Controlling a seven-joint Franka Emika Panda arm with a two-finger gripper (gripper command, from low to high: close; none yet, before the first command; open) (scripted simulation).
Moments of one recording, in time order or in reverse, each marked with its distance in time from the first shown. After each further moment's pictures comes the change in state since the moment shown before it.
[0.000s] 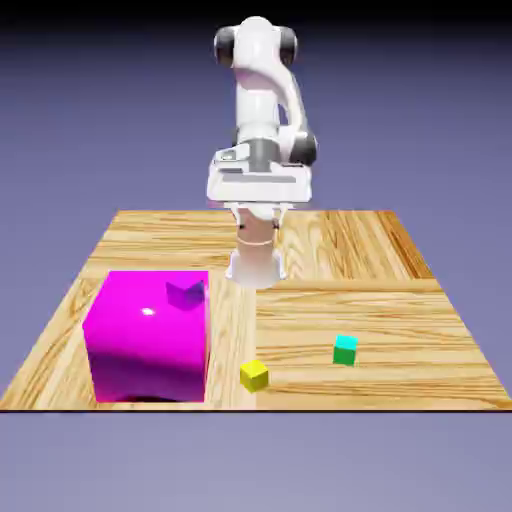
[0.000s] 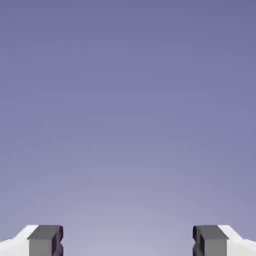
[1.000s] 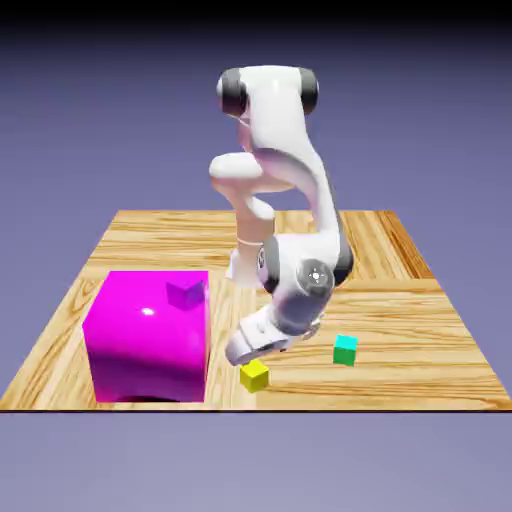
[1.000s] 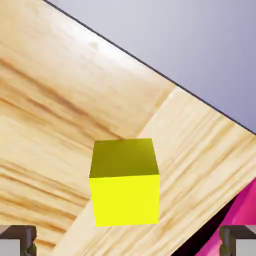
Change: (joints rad) arm 0.125 1.087 -0.017 0.837 -0.277 -1.094 -0.245
